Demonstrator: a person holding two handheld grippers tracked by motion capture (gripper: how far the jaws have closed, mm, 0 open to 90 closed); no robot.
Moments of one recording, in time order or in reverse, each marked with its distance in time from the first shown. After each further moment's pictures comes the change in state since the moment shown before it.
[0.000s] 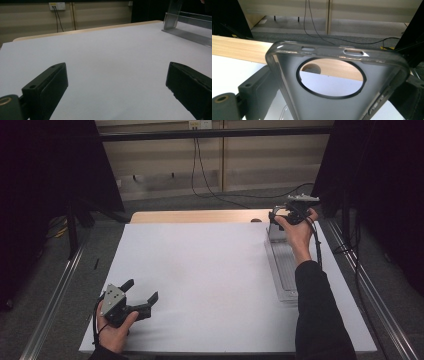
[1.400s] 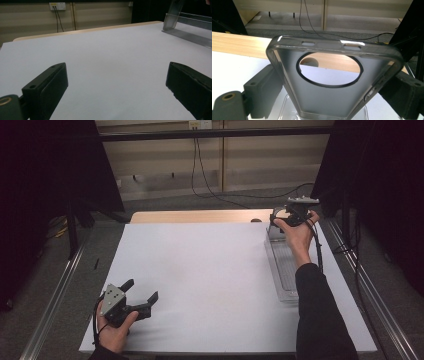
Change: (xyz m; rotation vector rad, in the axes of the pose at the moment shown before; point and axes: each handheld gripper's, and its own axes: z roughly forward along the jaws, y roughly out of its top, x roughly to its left) left arm 0.000 0.000 0.000 -0.005 0.001 -0.006; right arm 0.006 -0.003 -0.011 0.037 -0.043 0.000
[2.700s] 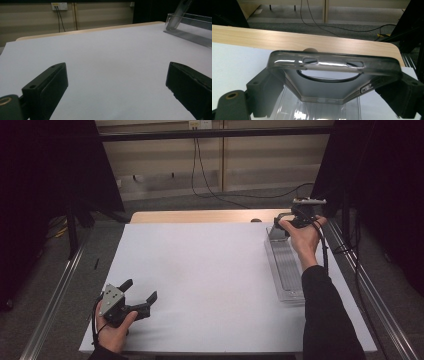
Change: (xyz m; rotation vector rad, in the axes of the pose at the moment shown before) left arm 0.002 0.000 -0.001 0.001 0.011 -0.006; right arm -0.006 -0.001 -0.022 0.059 0.013 0.018
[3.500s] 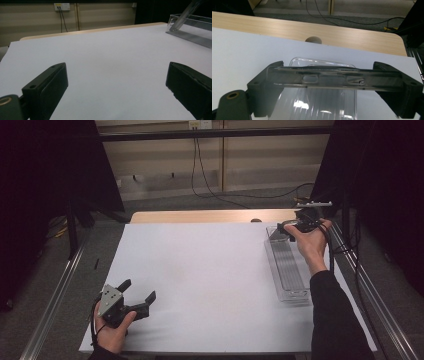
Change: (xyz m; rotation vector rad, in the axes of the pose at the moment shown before) left arm 0.001 0.000 -0.002 -0.004 0.015 -0.003; right arm -0.008 -0.008 -0.016 0.060 0.046 -0.013
